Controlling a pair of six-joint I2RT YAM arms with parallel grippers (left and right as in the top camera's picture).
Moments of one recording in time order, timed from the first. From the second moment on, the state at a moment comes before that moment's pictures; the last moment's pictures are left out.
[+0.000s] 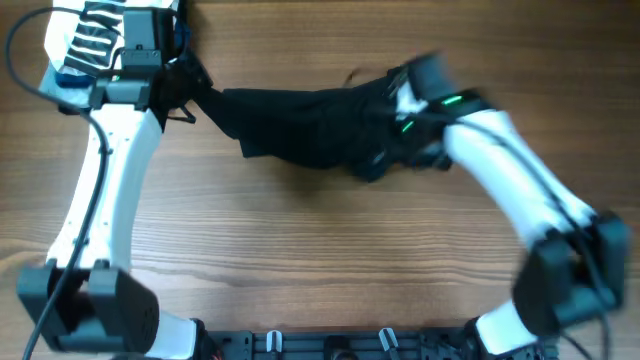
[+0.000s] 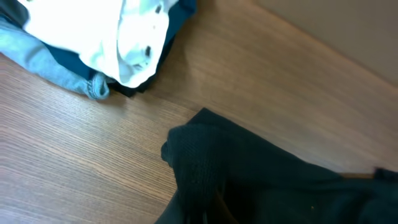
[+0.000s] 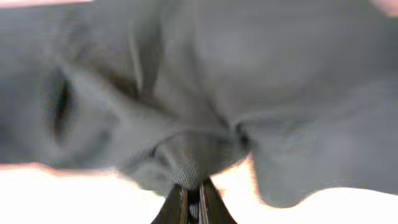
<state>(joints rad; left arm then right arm) -0.05 1.63 1.51 -0.78 -0.08 -0.49 0.25 1.68 1.41 -0.86 -0.13 0.32</state>
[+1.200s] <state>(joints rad) -0.12 1.61 1.56 0.01 -0.02 -0.49 -0.37 1.80 2.17 -0.61 -0.54 0.00</state>
